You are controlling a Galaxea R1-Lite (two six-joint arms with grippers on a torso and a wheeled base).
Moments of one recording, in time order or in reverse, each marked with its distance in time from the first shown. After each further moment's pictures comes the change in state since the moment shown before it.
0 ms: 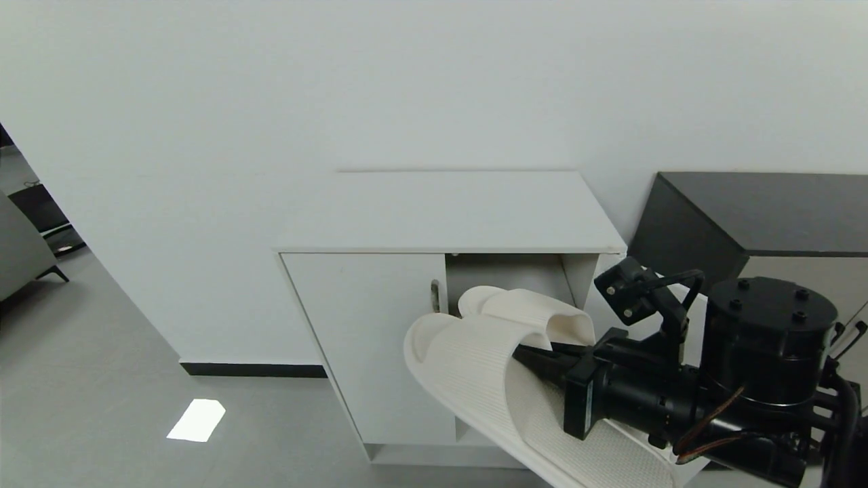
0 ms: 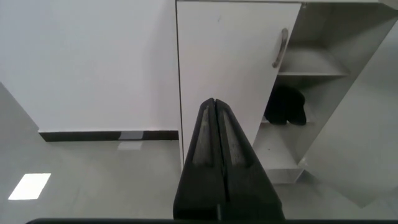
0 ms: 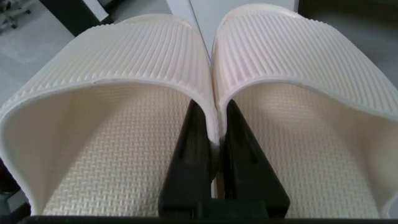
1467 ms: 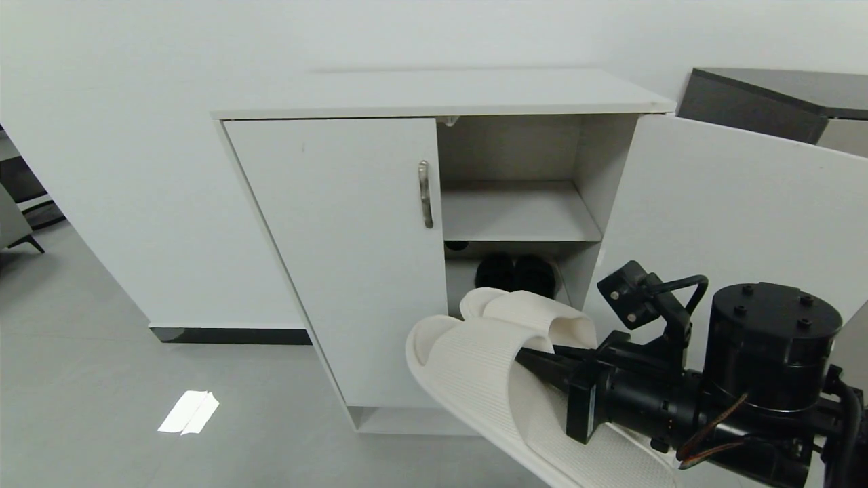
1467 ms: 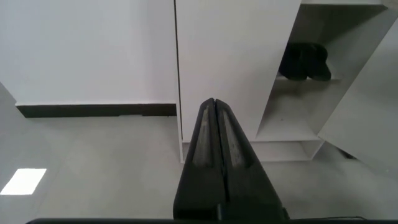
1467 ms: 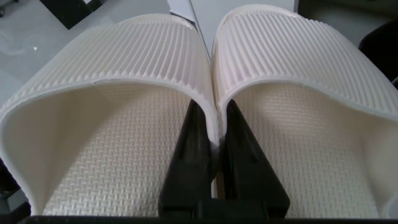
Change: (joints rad) left arm 0.000 0.000 0.000 0.000 0.001 0.000; right arm 0.000 0.001 0.024 -0.030 0.001 0.001
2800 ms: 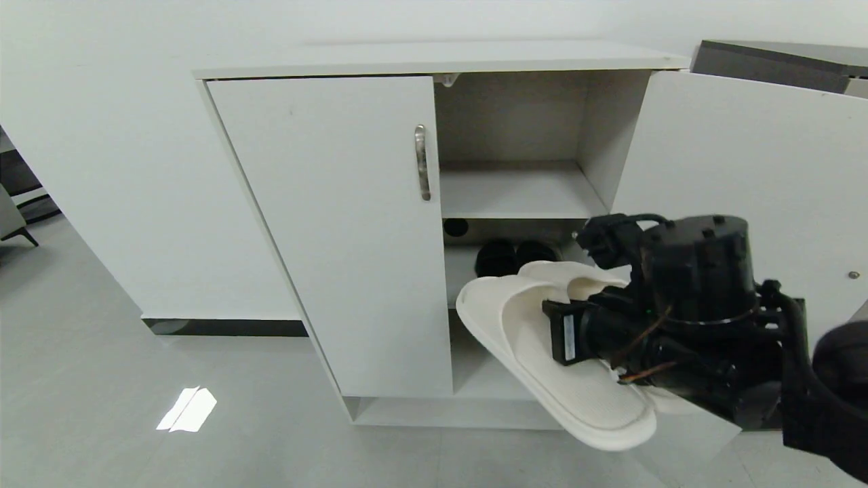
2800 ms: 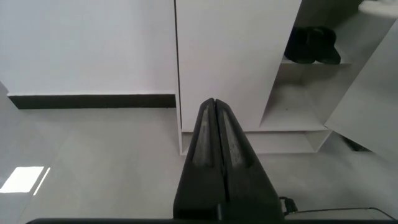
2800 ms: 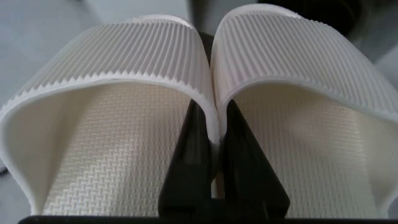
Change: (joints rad) left arm 0.000 0.000 0.000 0.000 0.000 -0.001; right arm 0.000 0.023 -0.377 0.562 -0.459 0.021
